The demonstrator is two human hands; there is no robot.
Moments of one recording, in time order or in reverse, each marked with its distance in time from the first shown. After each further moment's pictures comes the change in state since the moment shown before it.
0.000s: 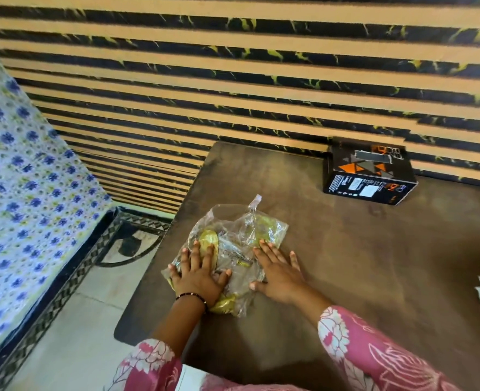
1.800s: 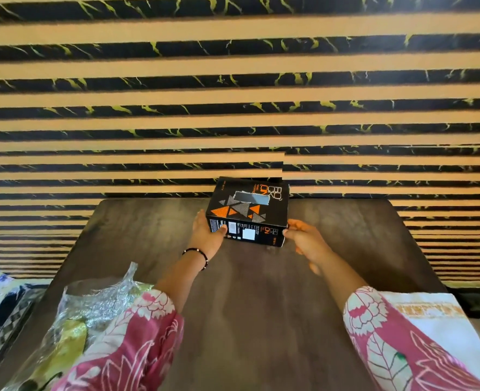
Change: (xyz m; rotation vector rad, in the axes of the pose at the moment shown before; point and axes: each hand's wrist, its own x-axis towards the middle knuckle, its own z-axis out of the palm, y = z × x) left_hand 0.101 0.318 -0.065 -0.802 0.062 0.298; right_hand -0.044 0.255 -0.184 1.199 0.518 0.439
